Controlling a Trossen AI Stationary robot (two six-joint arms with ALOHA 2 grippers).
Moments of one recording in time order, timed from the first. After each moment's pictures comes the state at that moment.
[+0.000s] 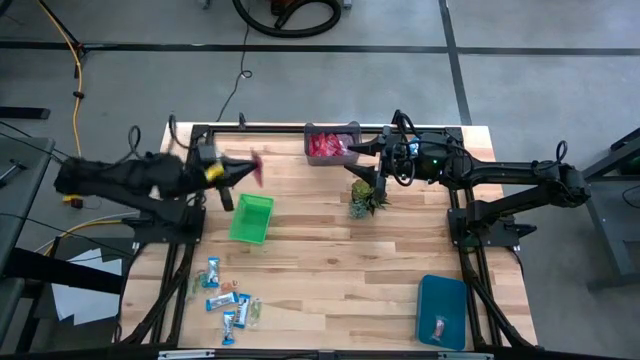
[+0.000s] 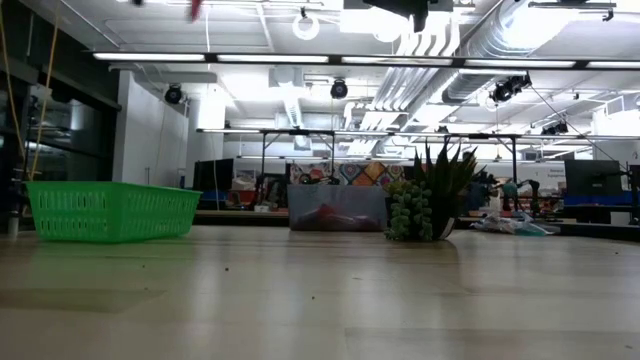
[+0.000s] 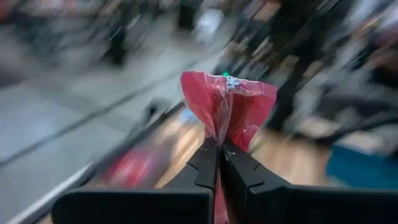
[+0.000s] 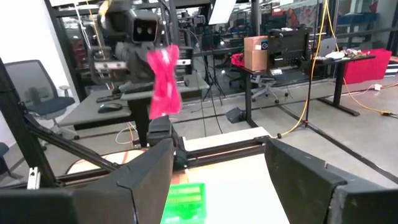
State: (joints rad) left arm -0.17 0.73 0.87 -0.28 -0.56 -0.20; right arm -0.14 1.15 0.92 0.24 0.01 0.10
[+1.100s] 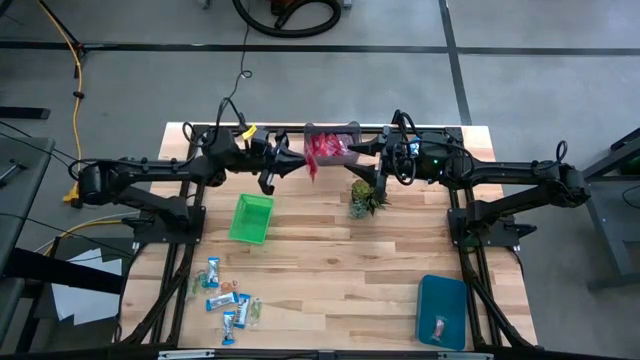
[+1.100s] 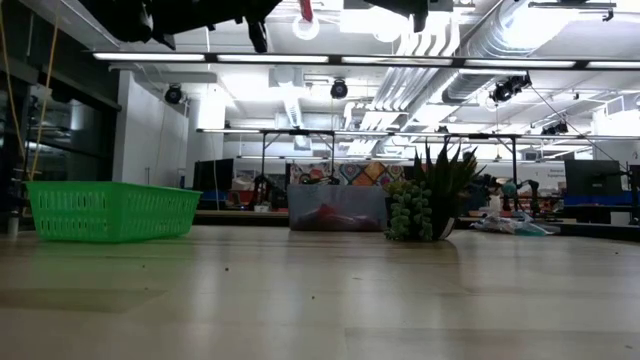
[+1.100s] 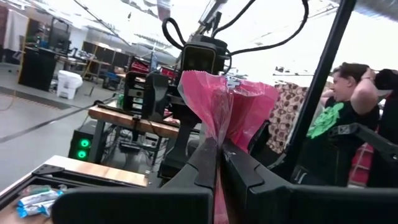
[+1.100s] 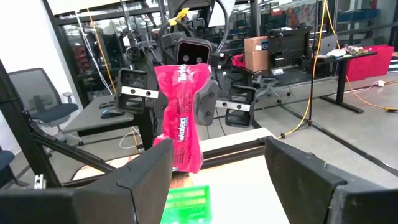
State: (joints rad) left arm 0.32 1.24 0.71 0.81 0.39 -0.39; right arm -0.14 1.15 0.92 0.25 0.01 0.13
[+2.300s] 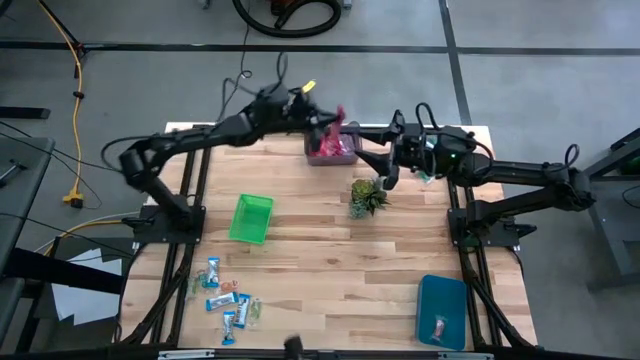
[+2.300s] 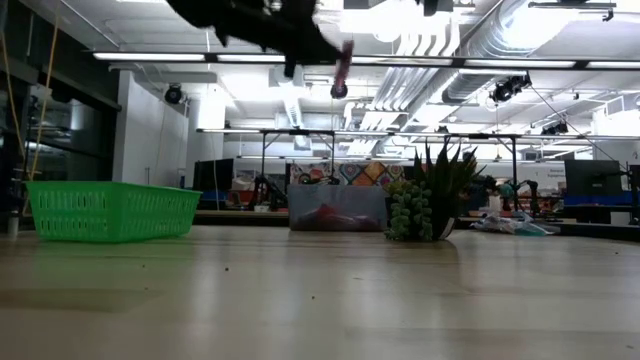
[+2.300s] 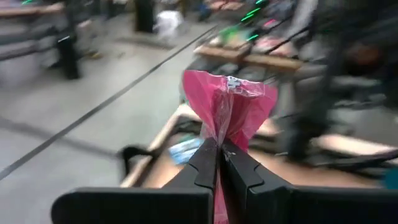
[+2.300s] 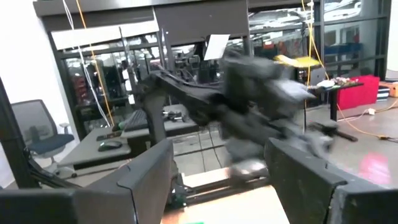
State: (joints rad) left arm 0.50 1.62 1.29 0.14 0.20 -0.02; right arm -0.18 1.07 0.92 0.31 0.01 0.13
